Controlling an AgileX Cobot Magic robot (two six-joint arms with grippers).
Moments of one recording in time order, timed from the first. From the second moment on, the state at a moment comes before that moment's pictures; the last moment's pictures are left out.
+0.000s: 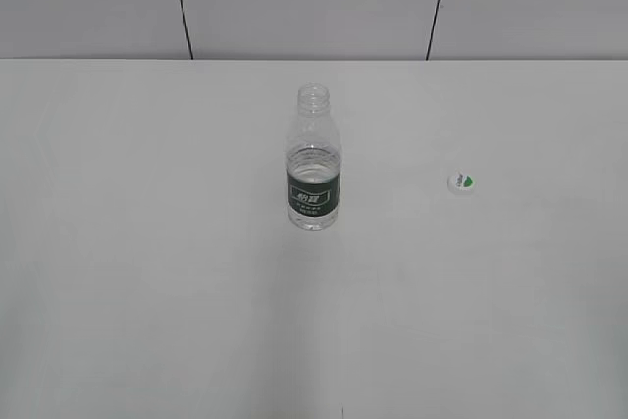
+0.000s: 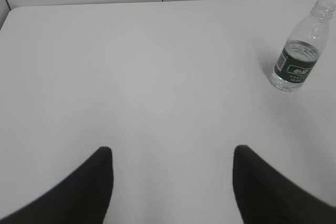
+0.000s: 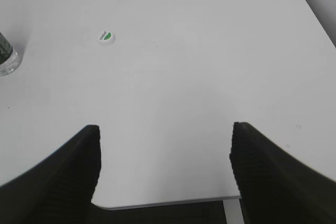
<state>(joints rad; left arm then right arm) -0.02 -0.01 -0.54 -0.07 1.06 0.02 0.00 -0.01 -0.50 0.05 1.10 -0.08</state>
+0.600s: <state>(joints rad) -0.02 -0.01 -0.53 -0.07 1.05 0.02 0.00 -0.01 -0.50 0.05 1.10 -0.08</state>
